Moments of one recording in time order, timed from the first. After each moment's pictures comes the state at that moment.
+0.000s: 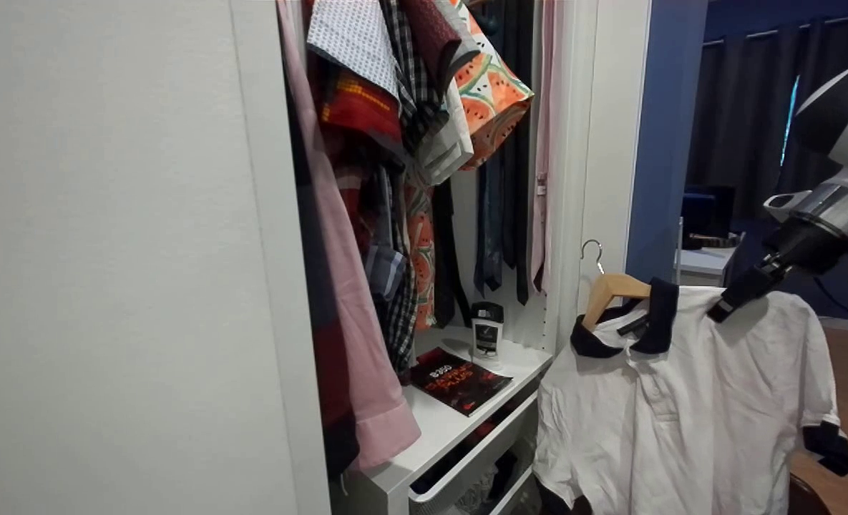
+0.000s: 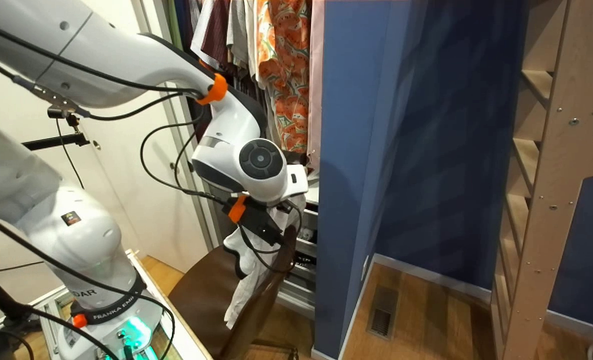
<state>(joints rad) 0.12 -0.35 -0.60 -2.77 0.86 2.52 -1.36</state>
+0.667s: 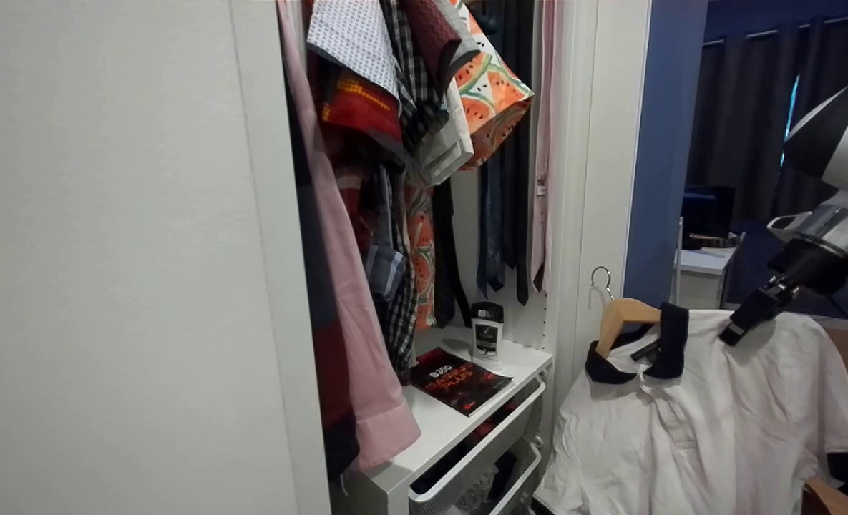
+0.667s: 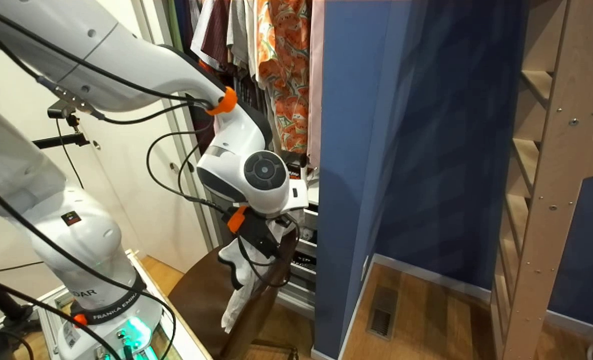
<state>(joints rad) 0.12 -0.26 -0.62 -2.77 0.86 2.52 -1.33</state>
